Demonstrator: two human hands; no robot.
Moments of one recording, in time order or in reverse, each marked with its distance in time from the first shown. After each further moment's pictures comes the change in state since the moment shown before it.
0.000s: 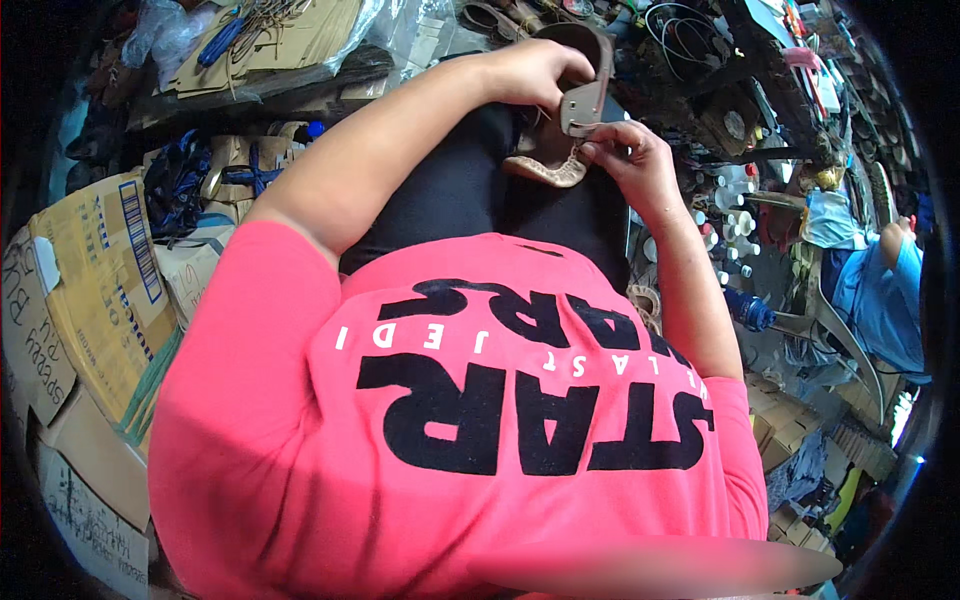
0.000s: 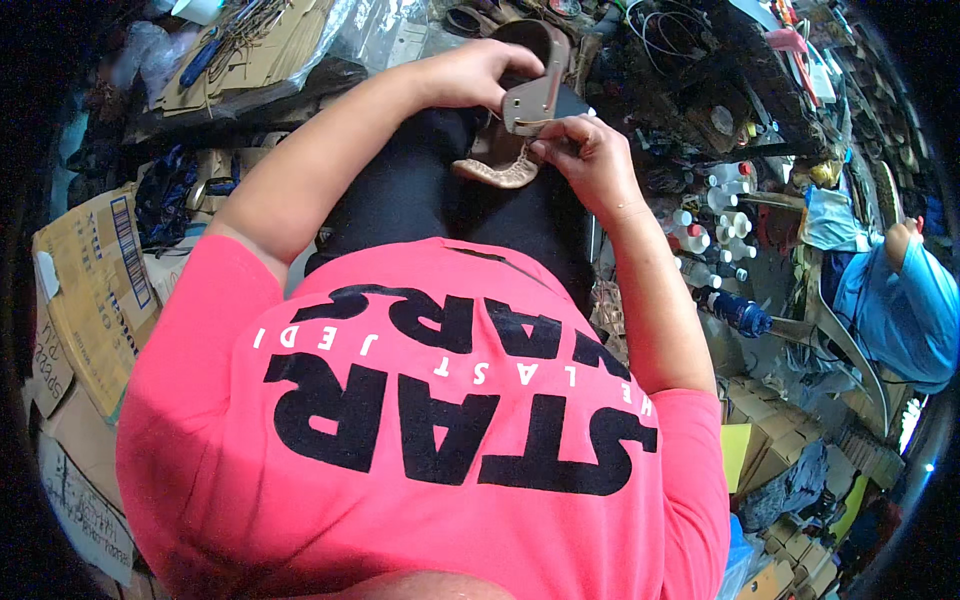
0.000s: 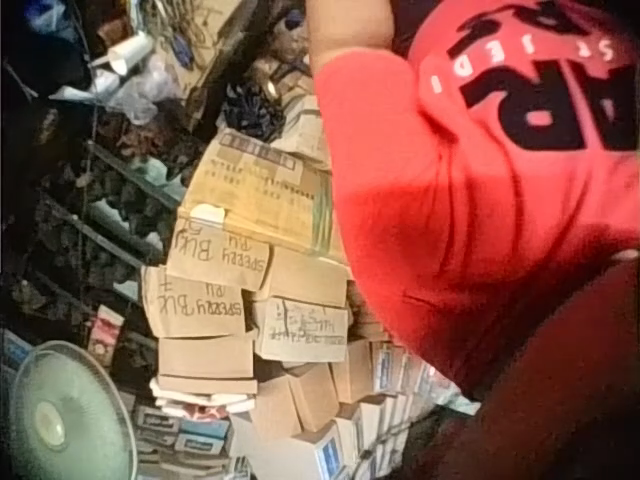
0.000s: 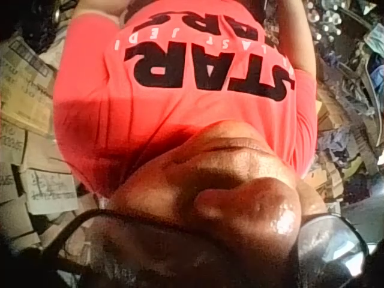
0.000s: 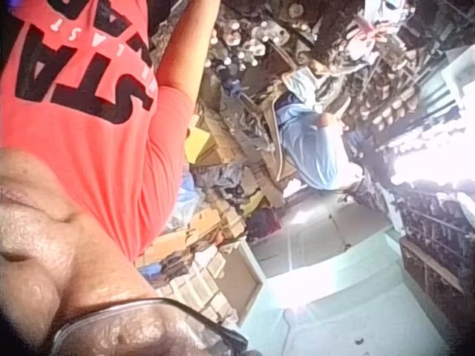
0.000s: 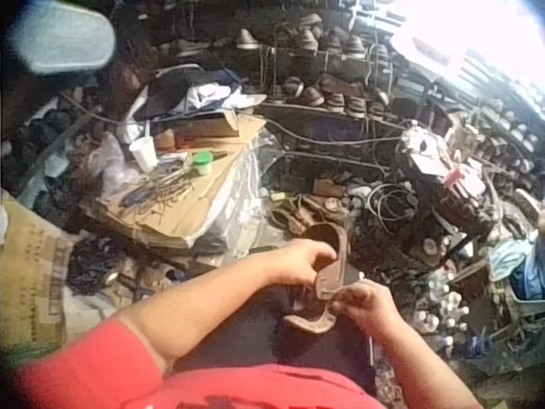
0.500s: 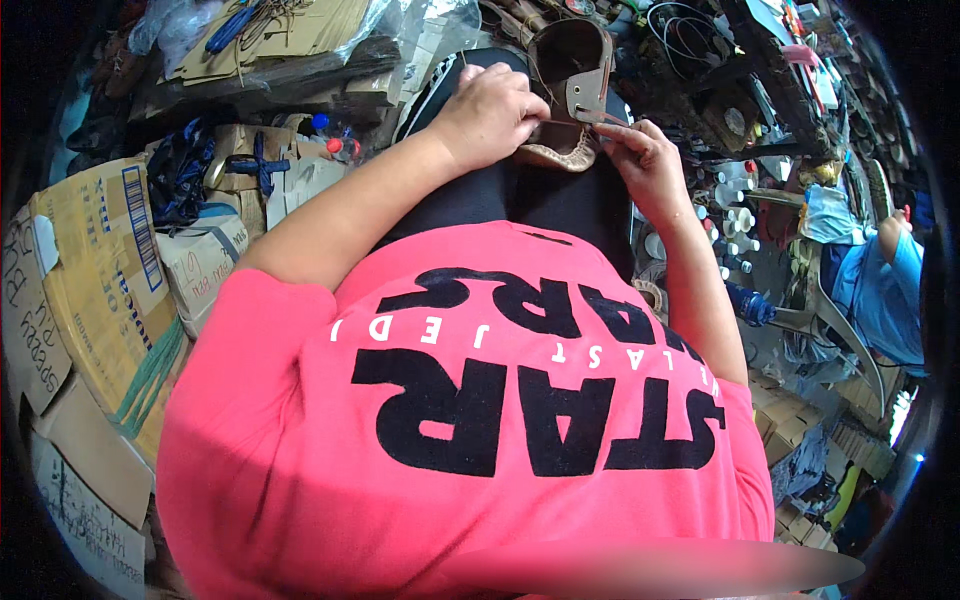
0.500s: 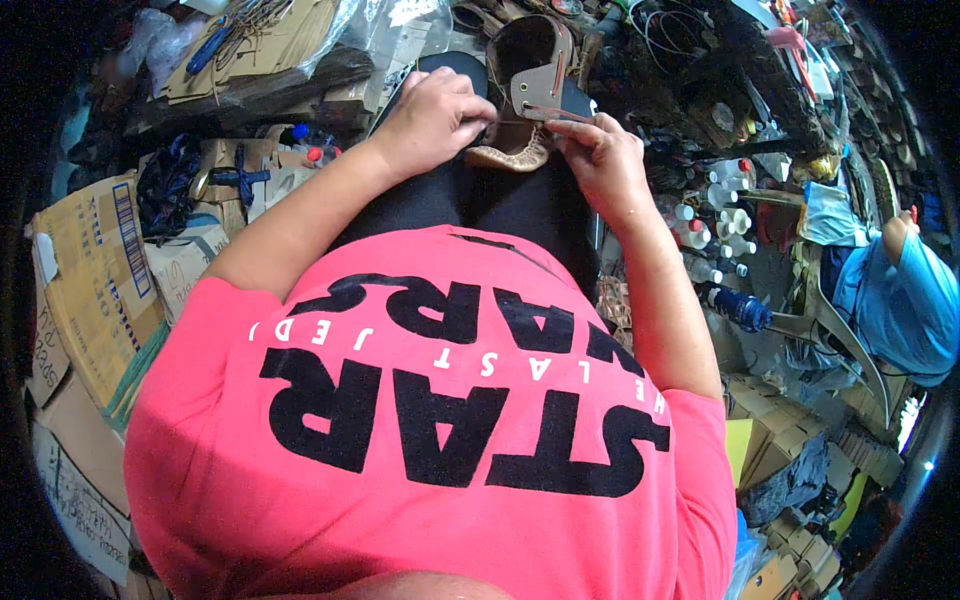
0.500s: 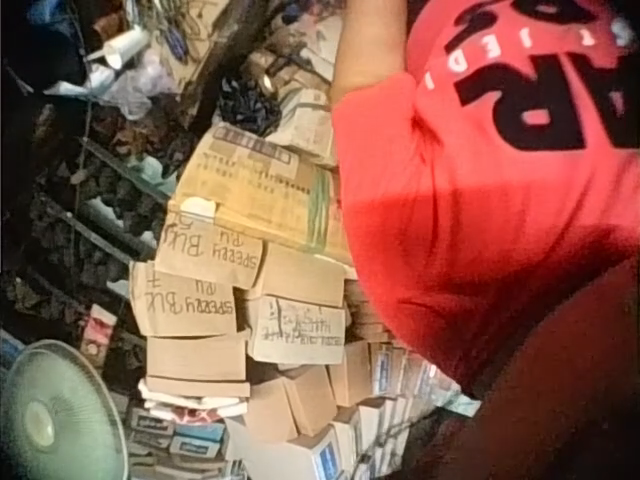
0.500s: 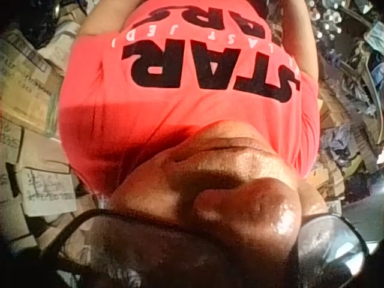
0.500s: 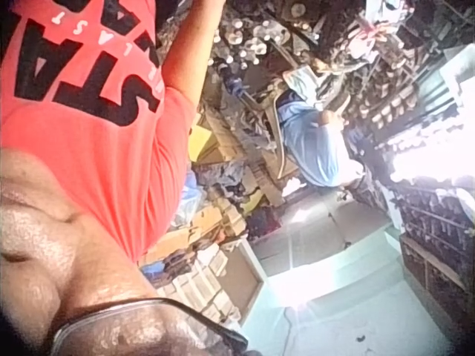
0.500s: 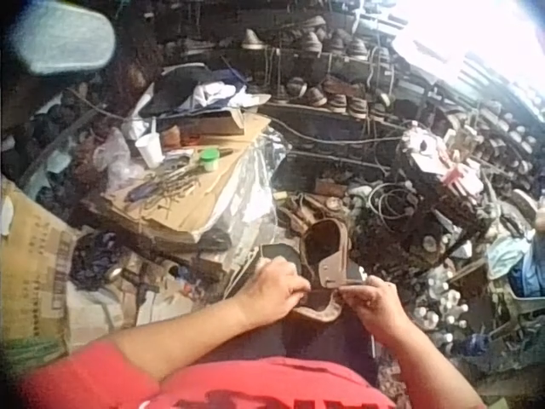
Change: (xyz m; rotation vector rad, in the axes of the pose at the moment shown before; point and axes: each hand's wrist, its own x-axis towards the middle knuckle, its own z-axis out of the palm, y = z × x) left_hand -0.084 0.020 0.042 0.597 0.472 0.053; right_hand -0.014 -0.005 0.000 -0.189 0.029 -0.039
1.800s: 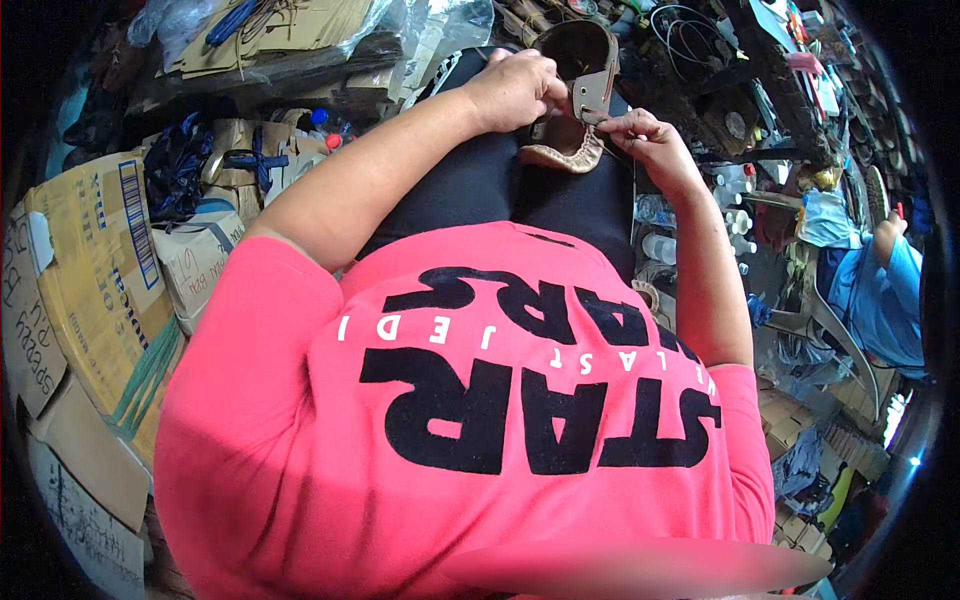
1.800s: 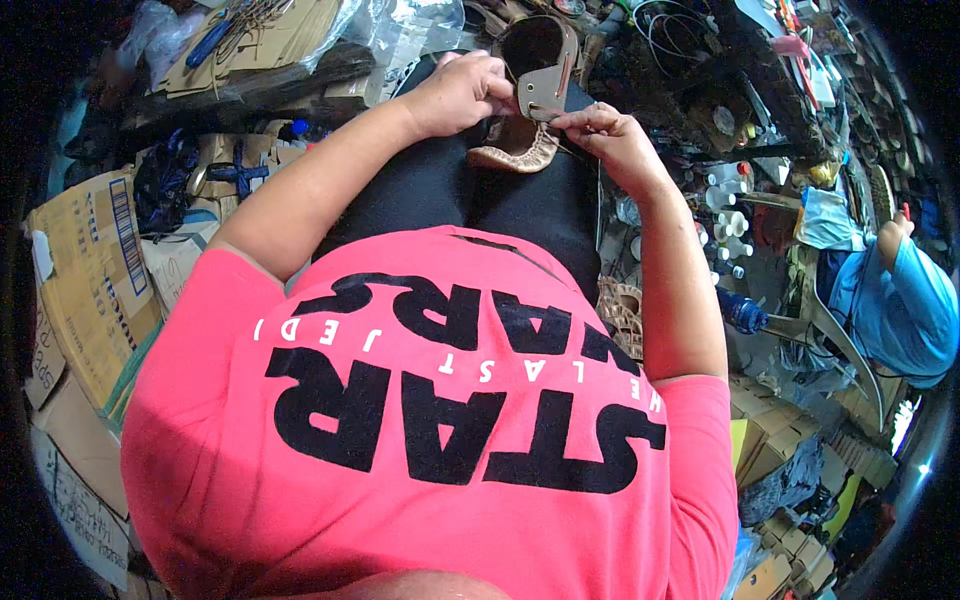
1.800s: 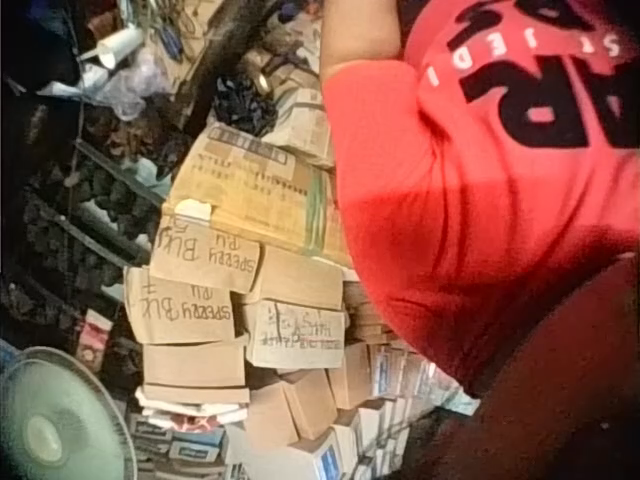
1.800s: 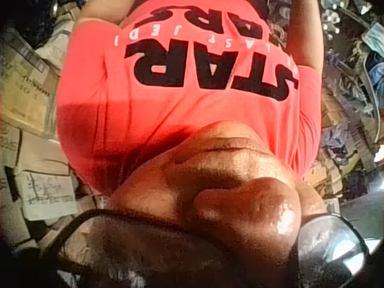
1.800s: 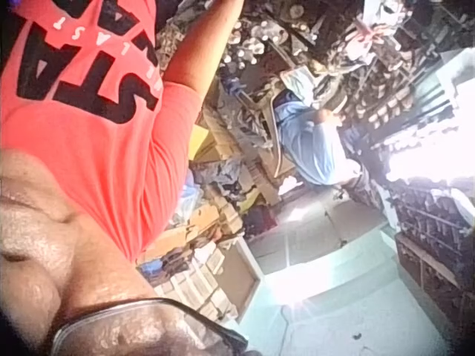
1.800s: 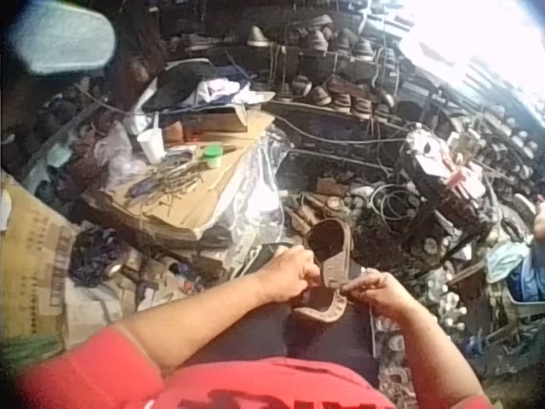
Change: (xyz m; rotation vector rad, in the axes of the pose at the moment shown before) left_hand 0.031 -0.028 0.022 -0.129 -0.163 0.008; right_hand 0.029 0.032 -0.006 0.413 -0.276 0.098
